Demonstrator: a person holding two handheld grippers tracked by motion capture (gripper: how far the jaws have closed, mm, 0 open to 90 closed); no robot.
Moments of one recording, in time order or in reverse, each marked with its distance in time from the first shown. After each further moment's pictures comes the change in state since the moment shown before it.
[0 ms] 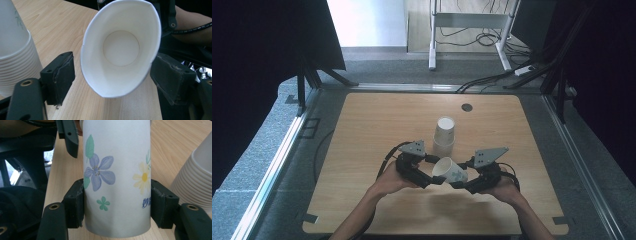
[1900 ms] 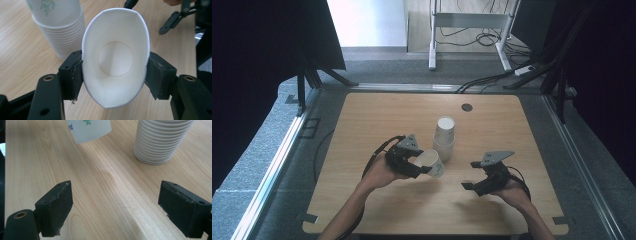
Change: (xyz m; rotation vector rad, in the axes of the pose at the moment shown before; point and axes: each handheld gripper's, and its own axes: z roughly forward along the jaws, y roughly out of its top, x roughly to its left) left arm 0.008 0.004 -0.027 0.211 0.282 0.003; right arm -0.013 -0.039 -0.011 0.136 -0.218 0.178
